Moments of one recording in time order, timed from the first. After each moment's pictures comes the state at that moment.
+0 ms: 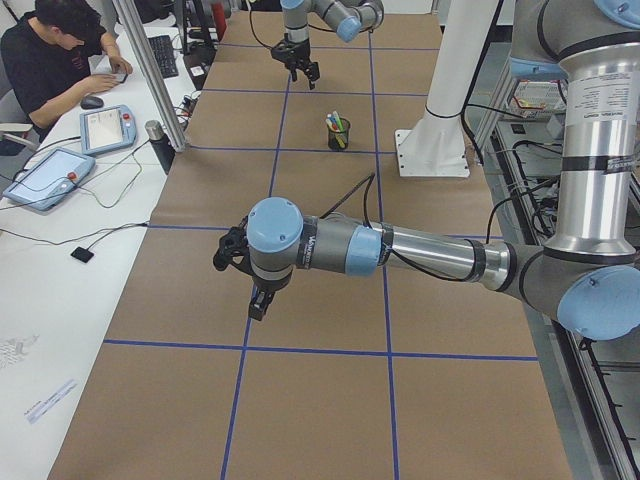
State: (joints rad) left arm -1.66 -1.54 -1.77 -1.57 -2.50 0.25; right arm 0.73 -0.68 1.70 -2.01 2.10 0.07
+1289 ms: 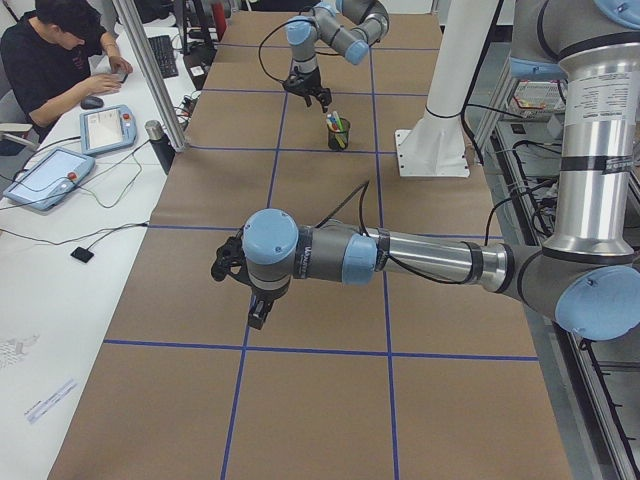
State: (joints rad) left arm -1.66 -1.55 -1.73 -1.57 -2.50 0.26; right arm 0.61 -0.65 1.58 -2.00 2.11 0.07
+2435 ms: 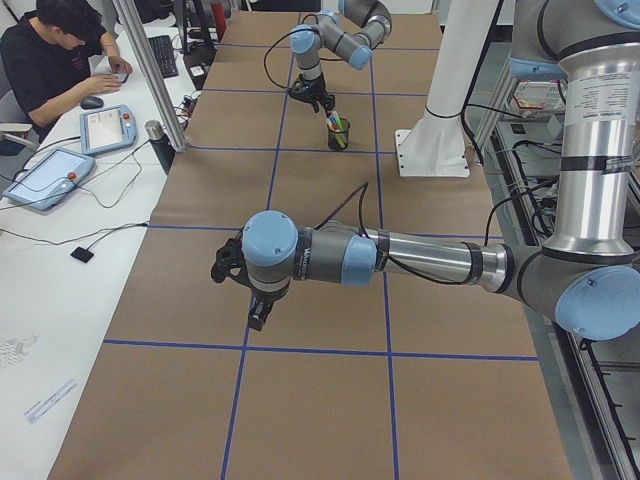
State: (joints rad) left arm -1.66 -1.55 -1.73 -1.58 -2.50 0.26; right arm 0.59 -0.67 1.58 -2.00 2.10 0.08
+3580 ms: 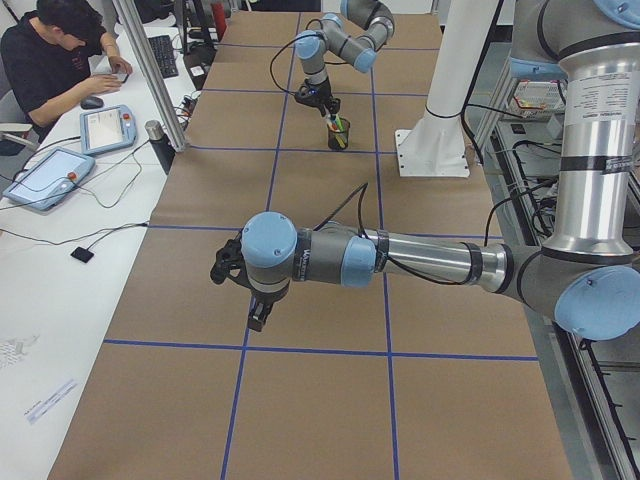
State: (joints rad) left arm -1.66 -1.55 -1.72 -1.58 -2.50 0.26; right arm 0.56 -0.69 1.59 -2.00 2.10 0.09
